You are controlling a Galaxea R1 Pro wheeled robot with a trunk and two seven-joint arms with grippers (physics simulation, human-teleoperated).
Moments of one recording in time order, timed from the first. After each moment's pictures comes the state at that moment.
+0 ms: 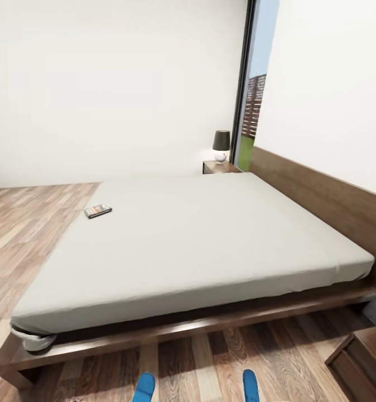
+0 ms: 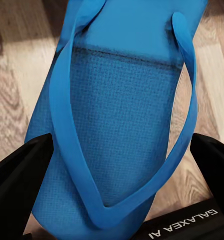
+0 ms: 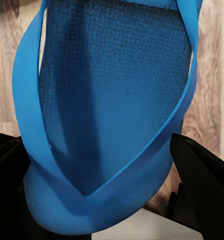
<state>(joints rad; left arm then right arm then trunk) -0.31 0.02 0.10 -0.12 -0.05 -0.19 -0.43 -0.48 -0.14 -0.12 0.08 0.12 0.01 0.56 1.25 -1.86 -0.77</state>
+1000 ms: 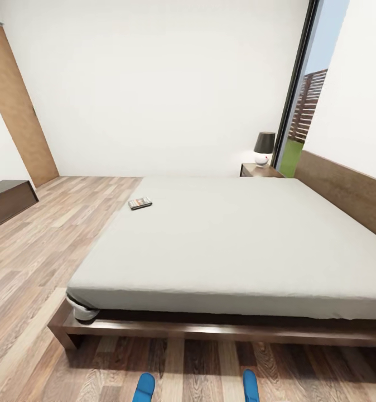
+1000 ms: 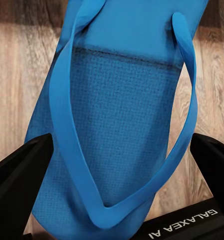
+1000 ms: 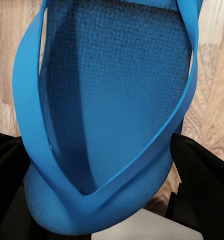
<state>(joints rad) -0.31 0.02 0.10 -0.12 -0.05 -0.19 -0.43 -0.48 -0.14 -0.12 0.08 0.12 0.01 0.56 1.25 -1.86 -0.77</state>
